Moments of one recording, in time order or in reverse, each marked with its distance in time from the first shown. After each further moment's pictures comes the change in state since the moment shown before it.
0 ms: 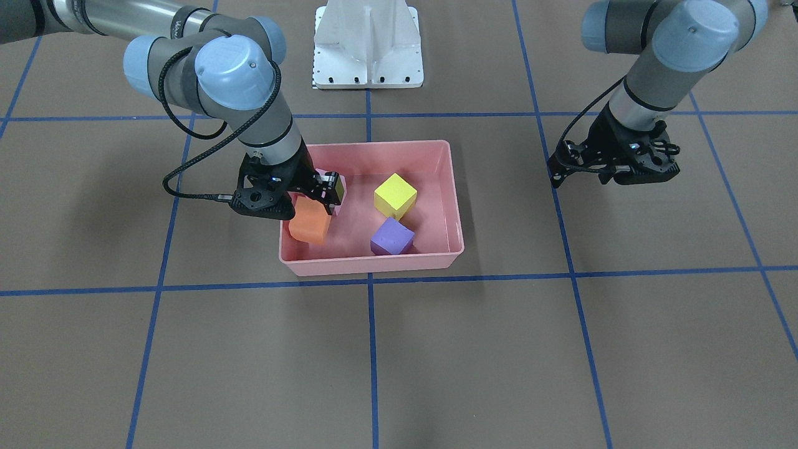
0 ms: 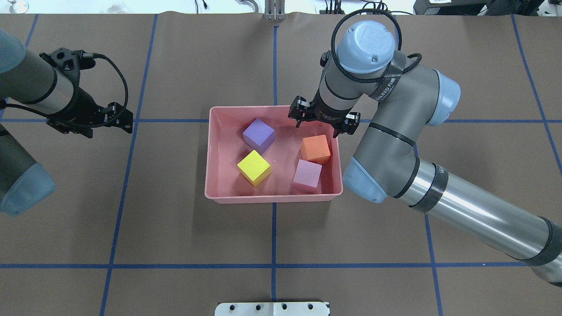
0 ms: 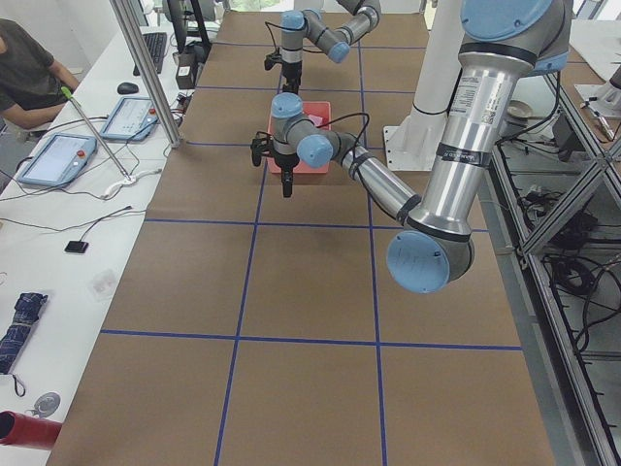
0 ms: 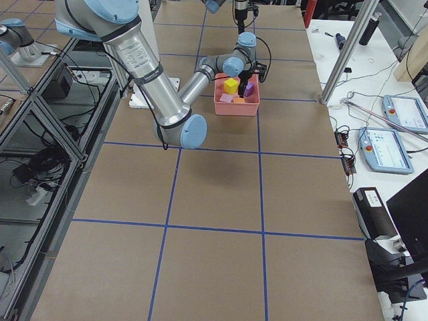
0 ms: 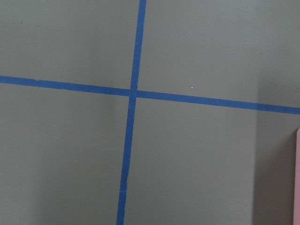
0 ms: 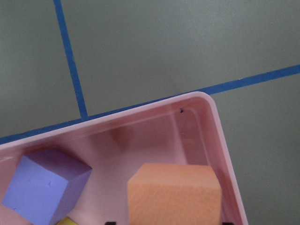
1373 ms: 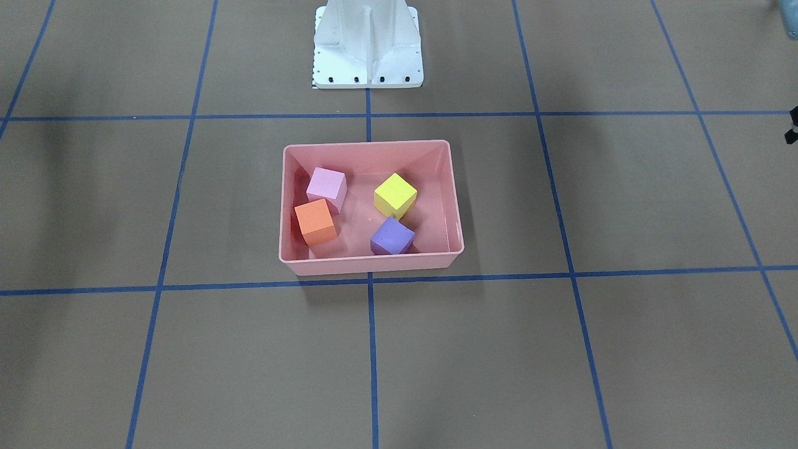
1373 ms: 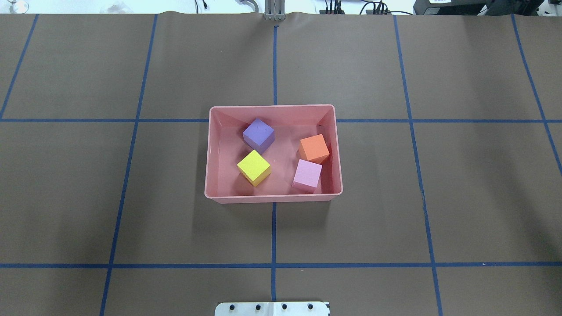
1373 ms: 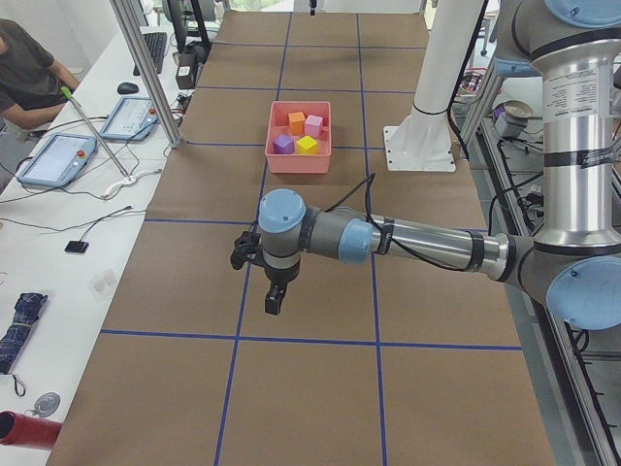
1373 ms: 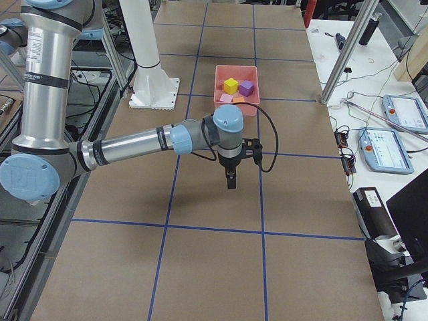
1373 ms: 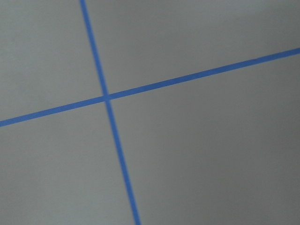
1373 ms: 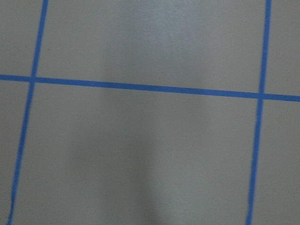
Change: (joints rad) left arm -0.629 0.375 0.125 0.033 -0.190 1.085; right arm 0.760 -0.883 0.305 -0.006 0.293 -1.227
